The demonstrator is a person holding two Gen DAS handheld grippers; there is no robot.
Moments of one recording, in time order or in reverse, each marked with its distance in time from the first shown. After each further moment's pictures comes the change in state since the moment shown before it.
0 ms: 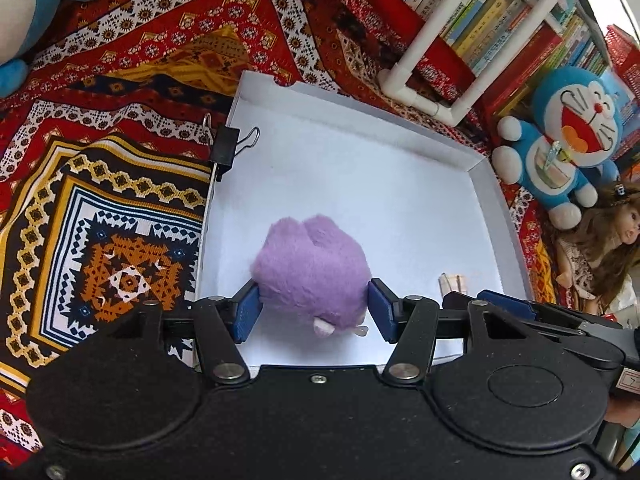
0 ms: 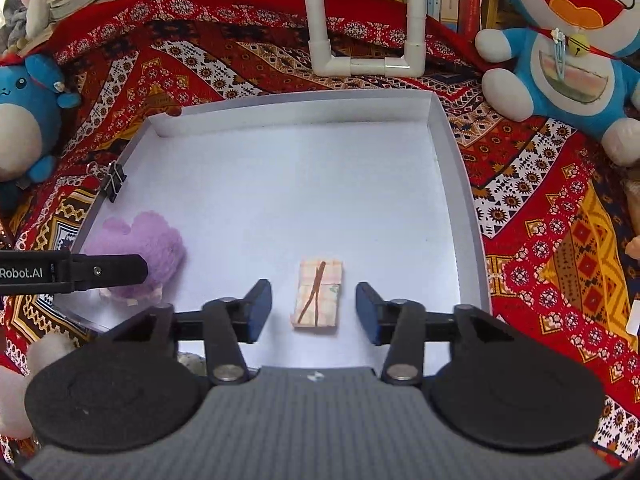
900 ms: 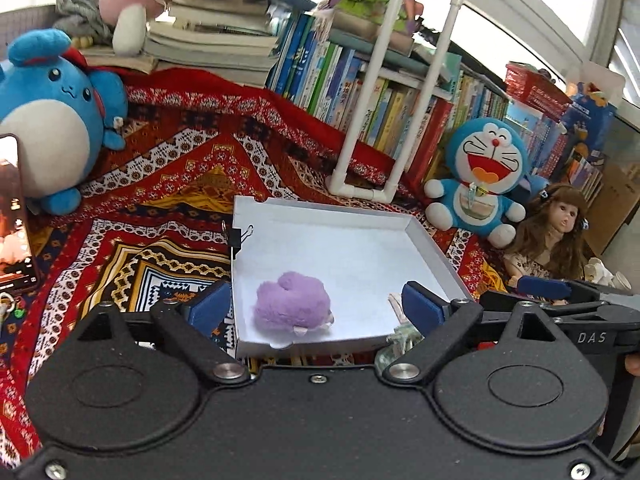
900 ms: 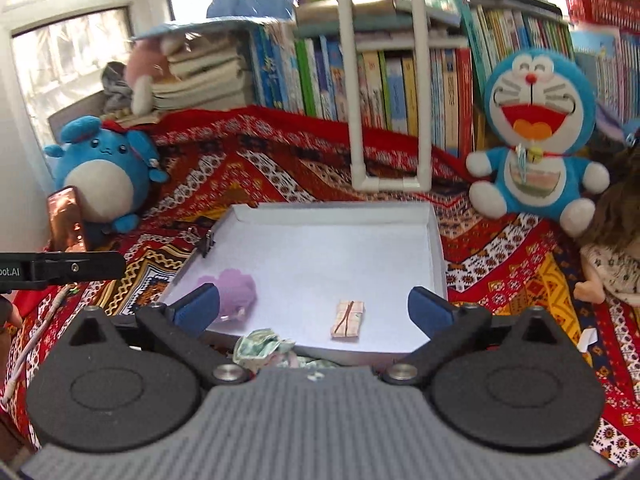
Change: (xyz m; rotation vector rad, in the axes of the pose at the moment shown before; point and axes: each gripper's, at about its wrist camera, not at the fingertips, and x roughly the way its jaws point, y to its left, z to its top) left arm -0.144 -0.013 -0.082 0.219 -0.386 -0.024; right arm -0.127 0.007 -0.057 -0.102 -0.384 0.100
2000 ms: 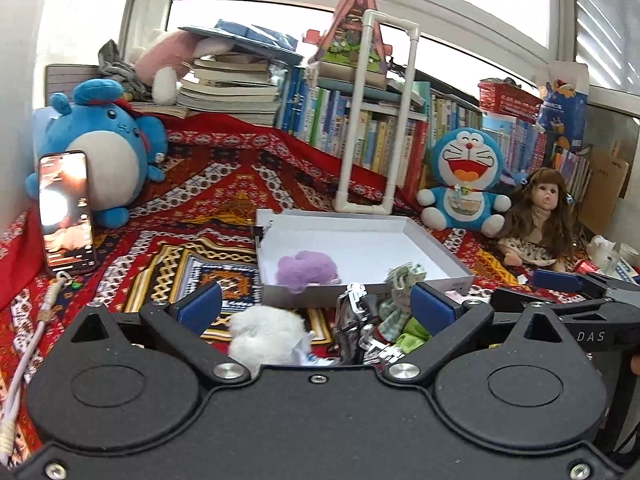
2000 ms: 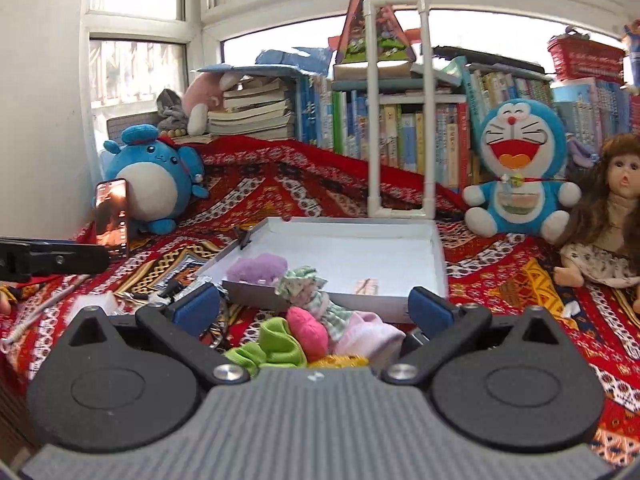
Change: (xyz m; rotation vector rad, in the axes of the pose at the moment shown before) left arm -0.093 -0.011 -0.114 0.102 -0.215 0.066; right arm -0.067 0.023 -0.102 -0.082 -0.243 -0.019
